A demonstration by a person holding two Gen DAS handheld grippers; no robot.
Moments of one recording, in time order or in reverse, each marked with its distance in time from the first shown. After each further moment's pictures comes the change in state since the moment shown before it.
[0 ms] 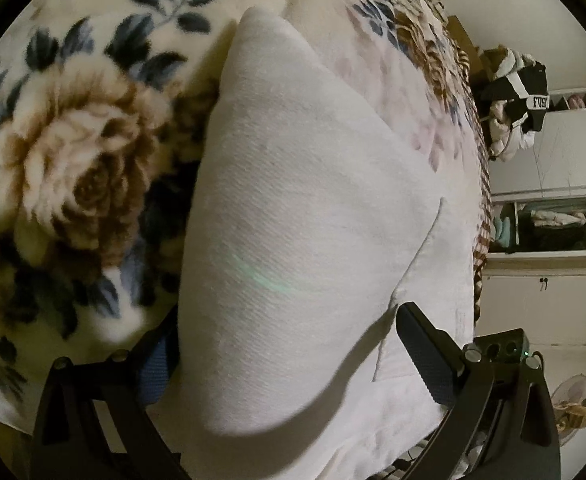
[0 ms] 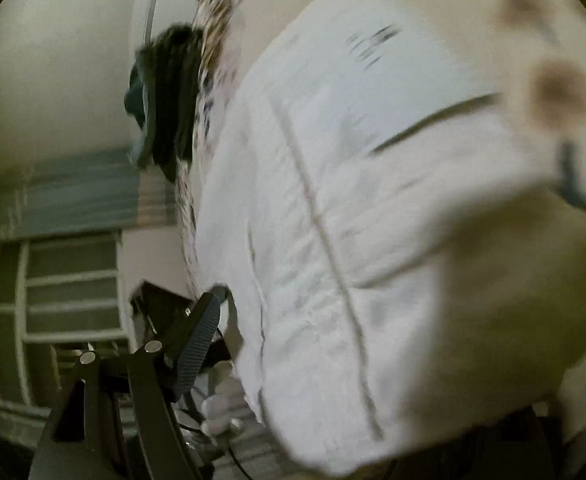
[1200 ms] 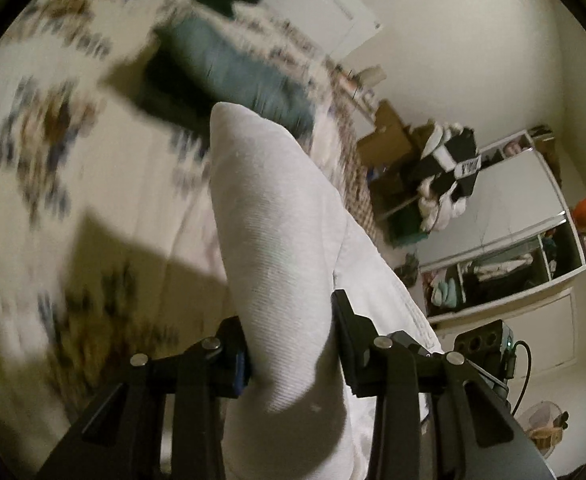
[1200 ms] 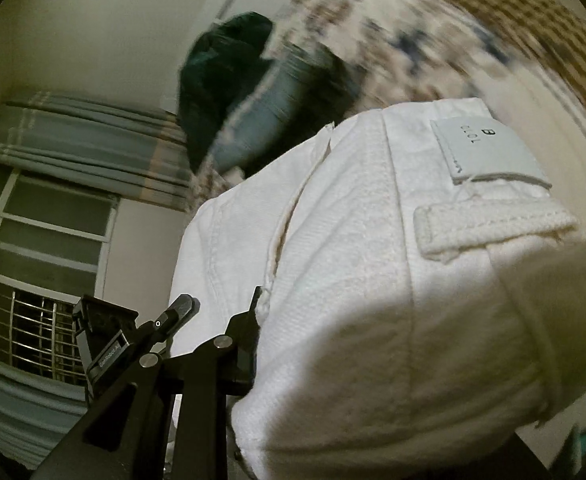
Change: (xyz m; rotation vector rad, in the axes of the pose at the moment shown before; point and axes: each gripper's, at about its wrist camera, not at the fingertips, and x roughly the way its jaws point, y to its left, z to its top) left arm -0.196 -0.110 0.126 0.077 -0.346 -0.172; right arm -0.035 0.302 0.069 -0.308 -0.081 -0.103
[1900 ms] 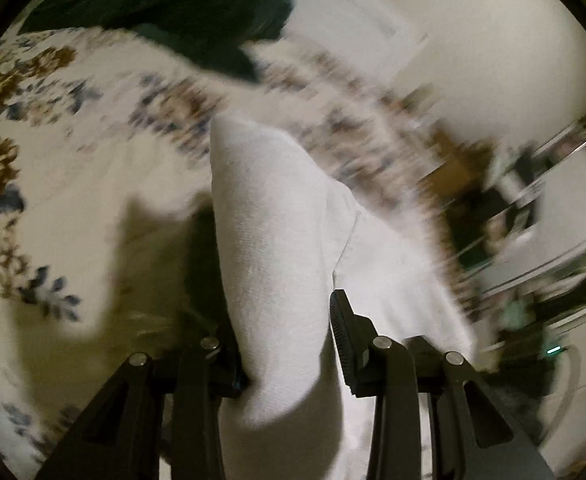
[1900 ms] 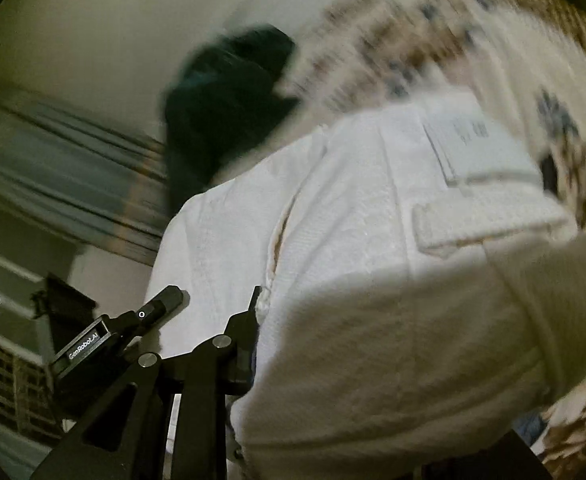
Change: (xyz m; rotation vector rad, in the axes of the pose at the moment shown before) left arm 0.178 0.136 0.347 0.135 0.028 0.289; right arm 0.325 0.077 0.287 -0.030 -0.058 -0.104
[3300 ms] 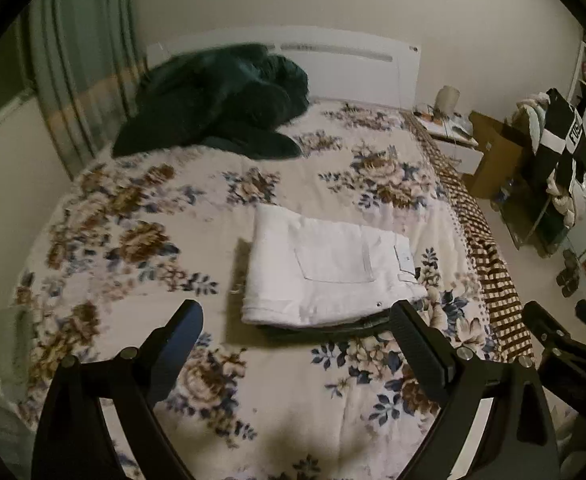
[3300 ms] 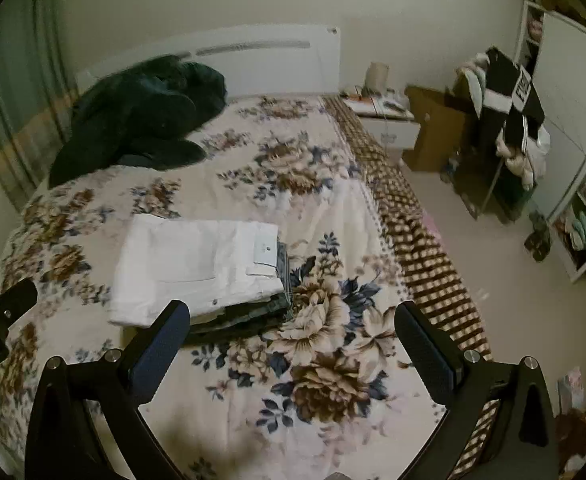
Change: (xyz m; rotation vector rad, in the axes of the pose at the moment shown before) left arm -0.259 -0.181 -0.127 0.207 -0.258 0.396; right arm -0.315 0.196 -0.108 -0.489 -0.282 -0.715
